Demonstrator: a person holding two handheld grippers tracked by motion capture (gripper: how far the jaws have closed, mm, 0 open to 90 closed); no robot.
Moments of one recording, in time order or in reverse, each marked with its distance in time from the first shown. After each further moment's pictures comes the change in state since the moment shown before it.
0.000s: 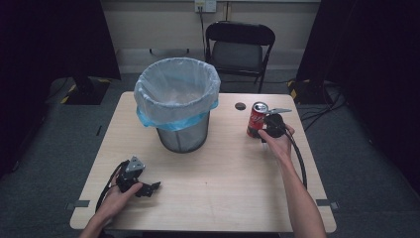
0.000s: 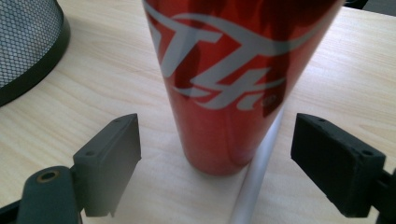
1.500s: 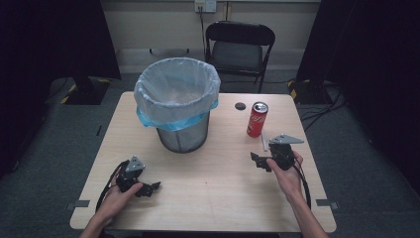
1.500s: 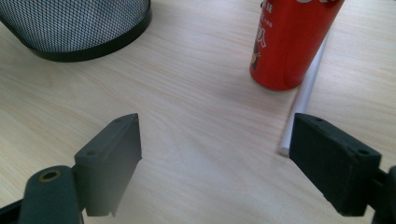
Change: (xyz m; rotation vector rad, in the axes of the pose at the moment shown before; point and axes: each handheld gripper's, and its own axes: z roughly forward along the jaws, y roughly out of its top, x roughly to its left) left arm 0.000 0.000 0.000 0.000 -0.002 -0.002; right arm 0.052 -0.061 -0.087 -0.067 0.065 -0.027
